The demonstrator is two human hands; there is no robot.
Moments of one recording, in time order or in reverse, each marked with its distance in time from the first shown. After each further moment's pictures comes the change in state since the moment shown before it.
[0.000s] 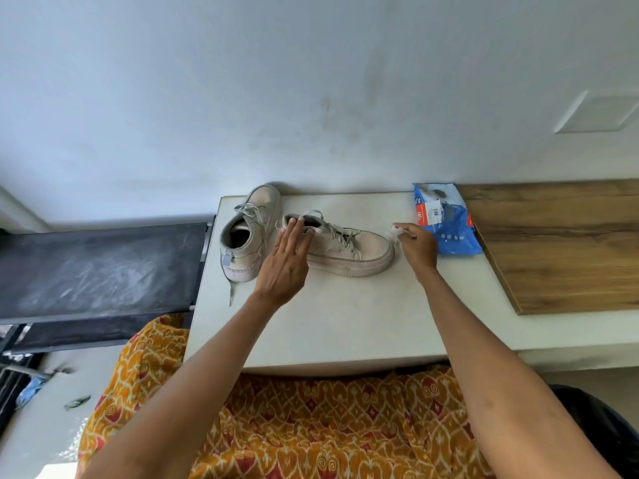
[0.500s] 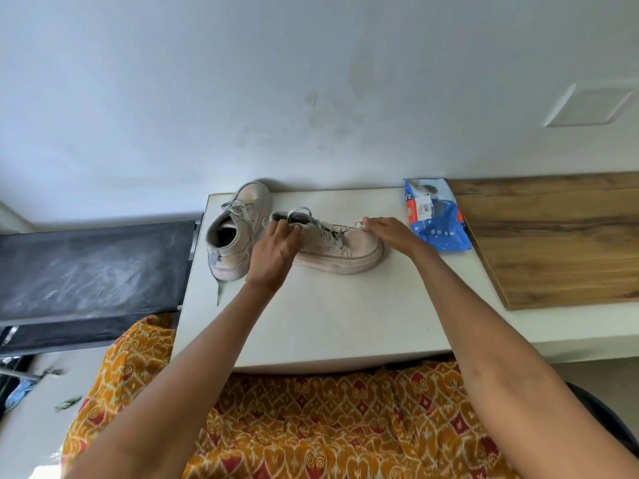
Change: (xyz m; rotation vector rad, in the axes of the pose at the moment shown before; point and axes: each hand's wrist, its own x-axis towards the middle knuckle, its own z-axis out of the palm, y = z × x) left_hand 0.022 0.007 -0.013 -0.004 0.070 -0.076; right_hand 0.022 -0.027 -0.003 -0.189 -0.574 -0.003
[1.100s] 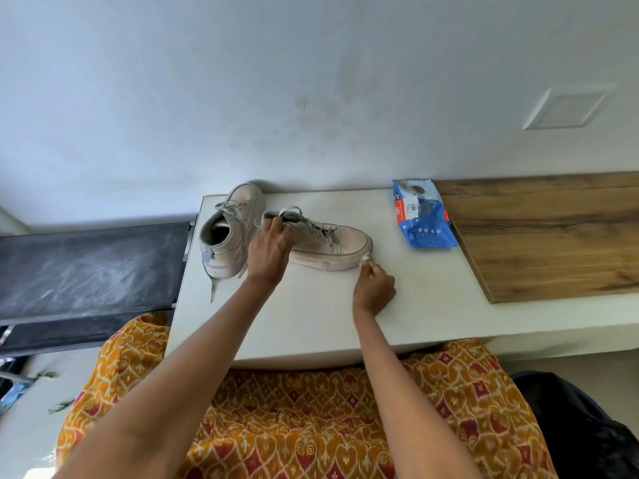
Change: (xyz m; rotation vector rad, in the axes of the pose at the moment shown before) left_hand 0.006 0.016 -0.006 0.079 0.009 -0.054; right_hand -0.062 0.025 0.119 0.282 0.956 0.267
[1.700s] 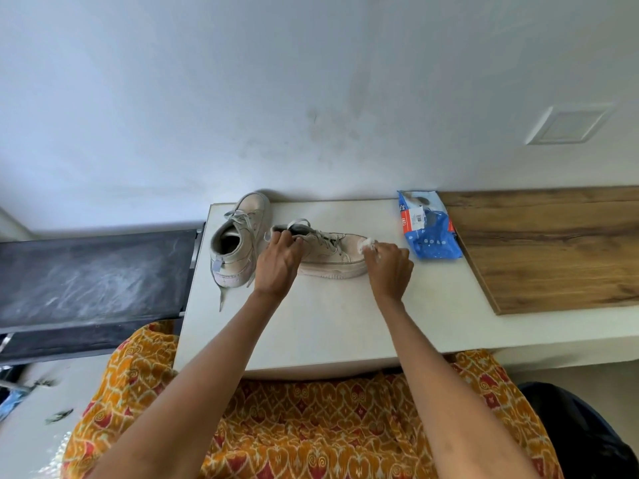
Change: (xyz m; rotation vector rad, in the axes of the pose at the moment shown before) left_hand -0.008 -0.006 0.001 -0.118 0.051 0.030; right_hand 0.042 -0.035 -0.011 -0.434 -0.061 -0.496
